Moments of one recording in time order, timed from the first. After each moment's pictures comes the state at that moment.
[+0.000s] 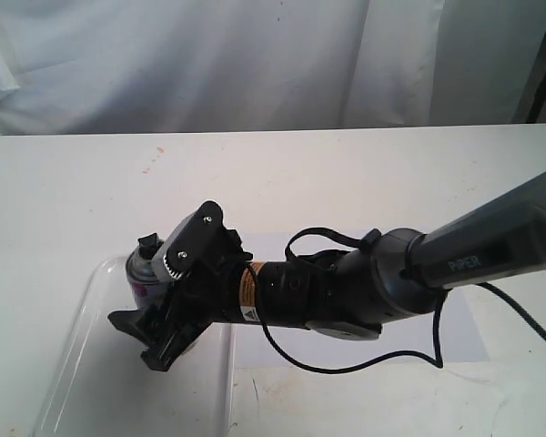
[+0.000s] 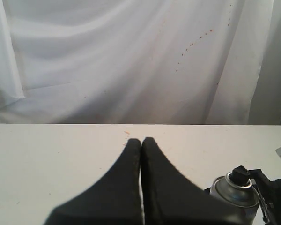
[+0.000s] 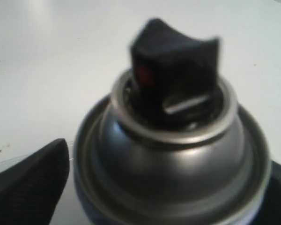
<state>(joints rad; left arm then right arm) -0.23 0.11 -0.19 0.19 0.24 -0.29 0.75 2.13 -1.04 -0.68 -0.71 0.40</state>
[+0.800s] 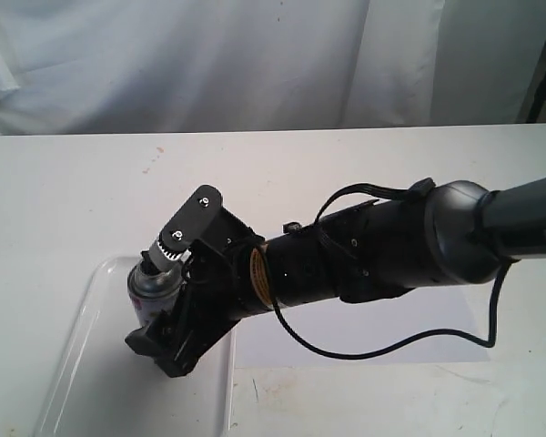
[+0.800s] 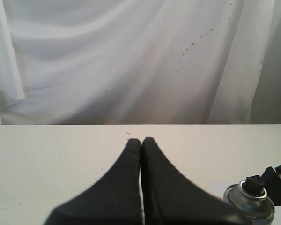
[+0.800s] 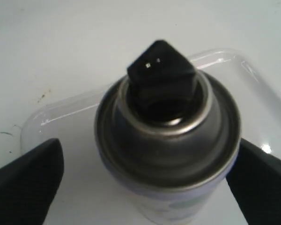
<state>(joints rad) -0.23 0.11 -0.19 0.20 0.24 -0.28 0.75 1.93 -1.04 -1.35 -0.44 1.10</state>
